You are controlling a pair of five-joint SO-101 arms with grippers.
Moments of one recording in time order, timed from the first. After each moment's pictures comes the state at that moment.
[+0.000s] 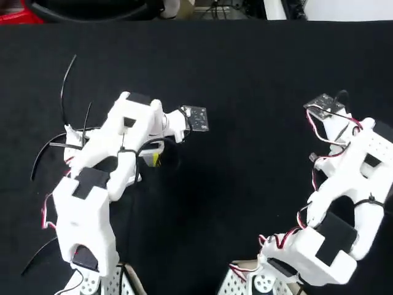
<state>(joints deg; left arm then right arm) 11.1 23.6 1.9 65.0 -69.7 38.0 -1.9 19.0 74.2 68.2</state>
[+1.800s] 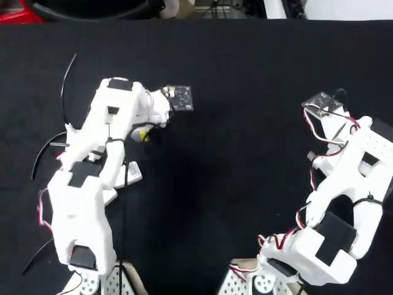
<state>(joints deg) 4.6 29.6 -10.5 61.1 -75.8 36.6 -1.9 19.0 74.2 67.1</state>
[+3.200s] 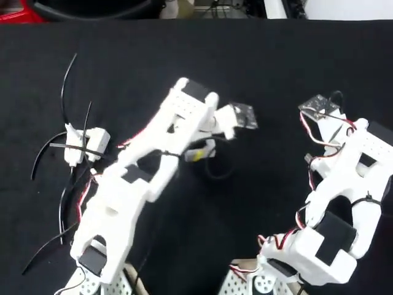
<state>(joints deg) 27.5 42.6 -38.8 96.1 -50.4 36.4 -2.2 21.6 72.2 66.9</state>
